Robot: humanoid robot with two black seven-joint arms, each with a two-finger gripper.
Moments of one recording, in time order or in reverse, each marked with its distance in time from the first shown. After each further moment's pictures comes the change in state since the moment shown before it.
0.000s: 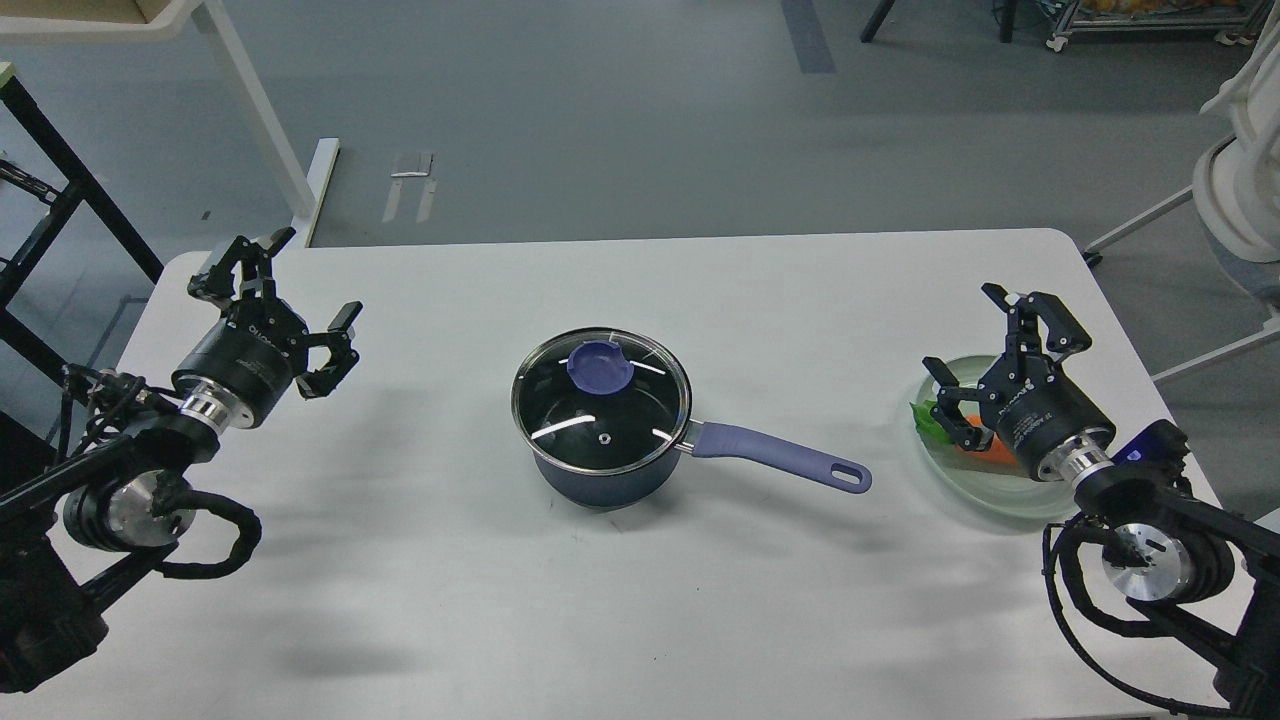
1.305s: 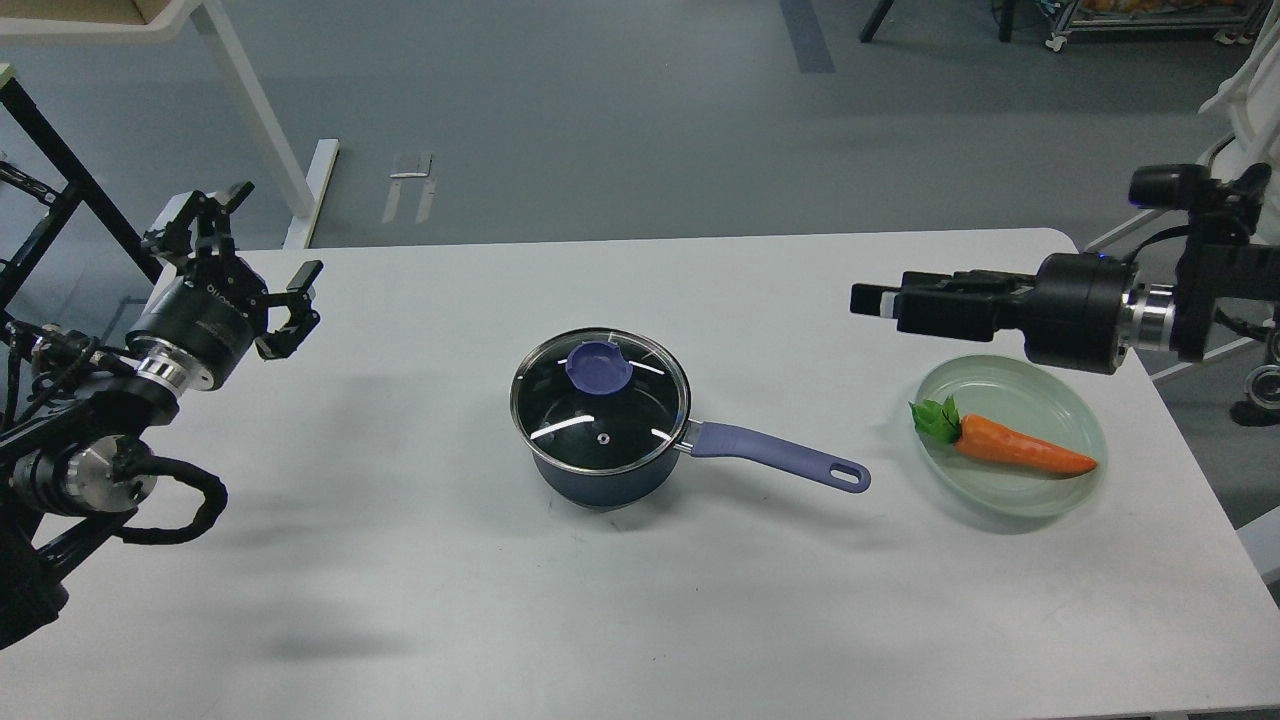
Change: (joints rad) left arm -0.069 0.063 0.019 0.027 0.006 0.000 -0.015; right arm 0.978 -0.288 -0.840 0.318 -1.240 -0.043 0.000
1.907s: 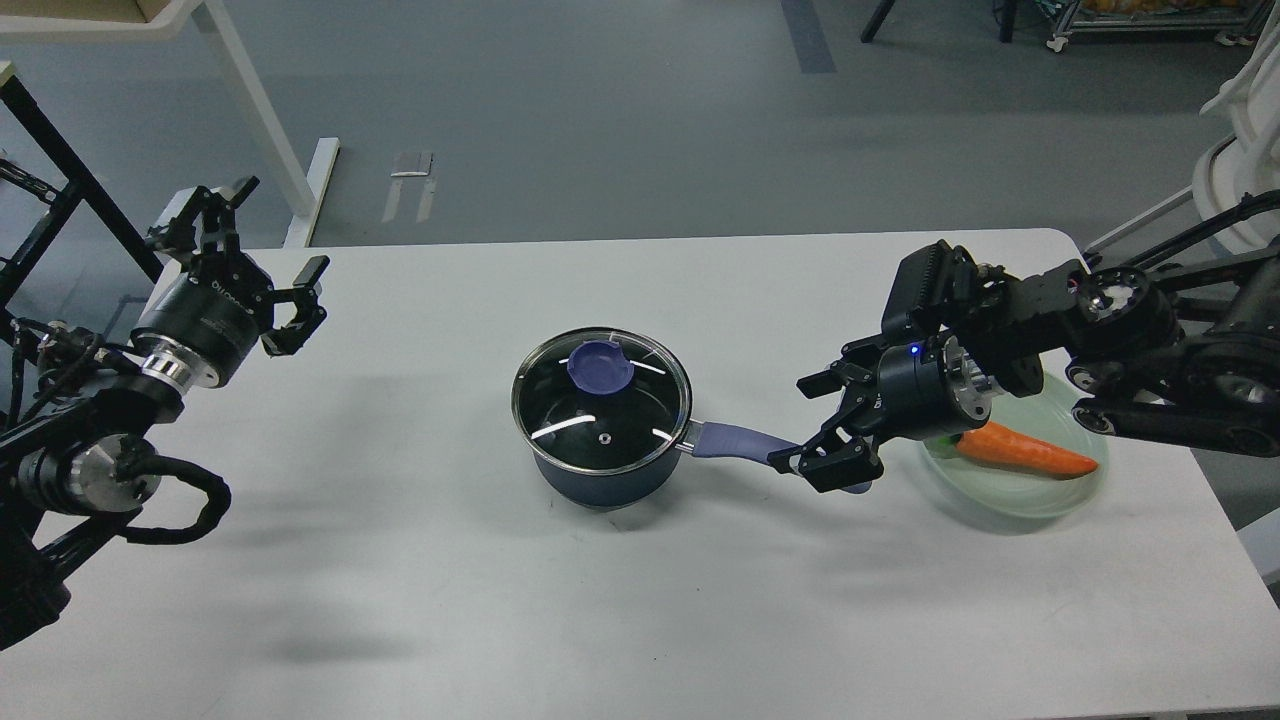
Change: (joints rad) left arm 0.002 0.012 0.000 -0.039 -0.002 0.009 -0.006; right arm 0.128 0.409 -0.394 -0.163 -0.213 -0.171 0.000
